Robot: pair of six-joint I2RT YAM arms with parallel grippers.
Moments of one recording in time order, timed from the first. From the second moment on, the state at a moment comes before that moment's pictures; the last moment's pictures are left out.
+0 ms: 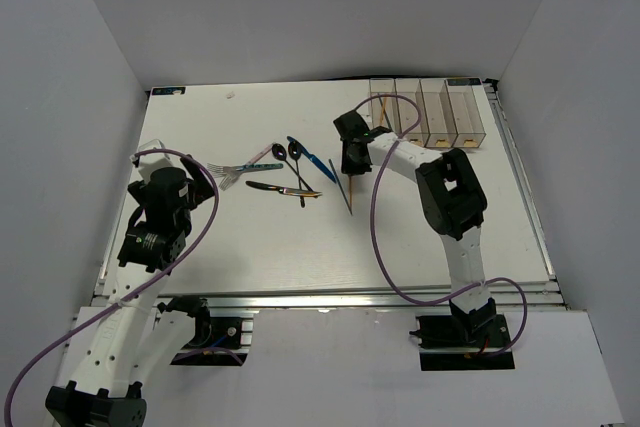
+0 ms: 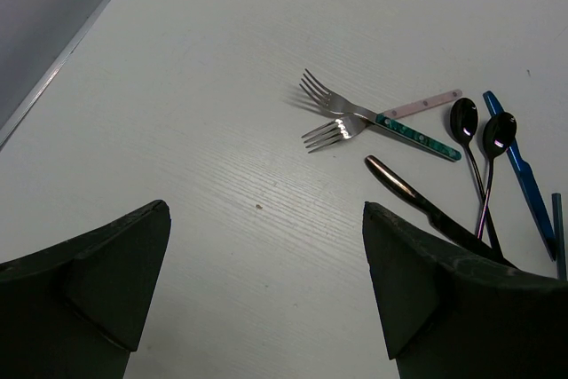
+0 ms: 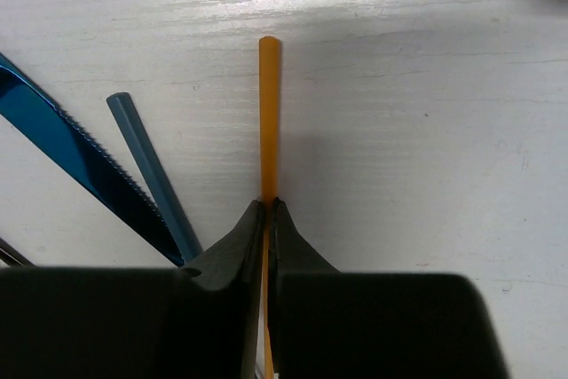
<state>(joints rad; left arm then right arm) -0.21 0.74 0.81 -0.55 -0.51 -0.43 0.59 2.17 1.62 -0.52 0.21 0.52</state>
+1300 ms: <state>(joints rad) -0.22 0.81 0.81 -0.55 -0.49 -0.43 0.29 2.45 2.29 -0.42 0.16 0.10</state>
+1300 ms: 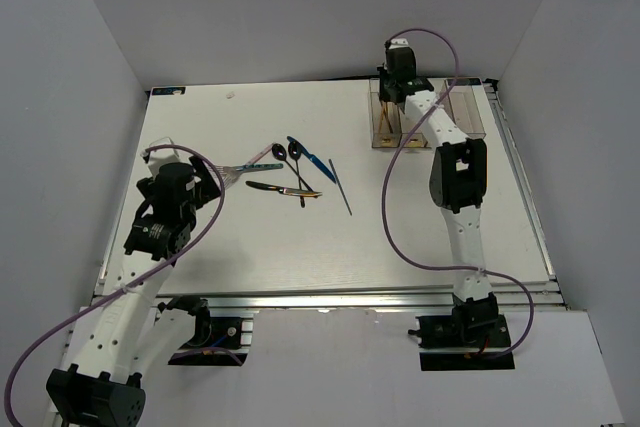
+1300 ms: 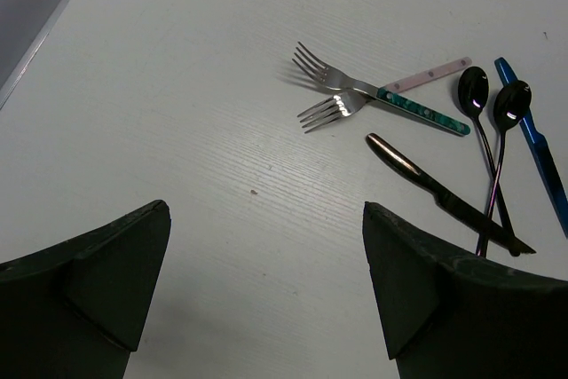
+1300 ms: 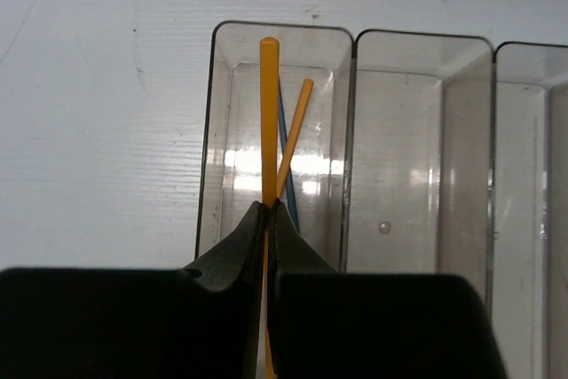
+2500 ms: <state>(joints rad) -0.24 0.74 0.81 -0.55 -0.53 -0.44 0.74 1.97 1.44 -0.51 0.24 0.35</state>
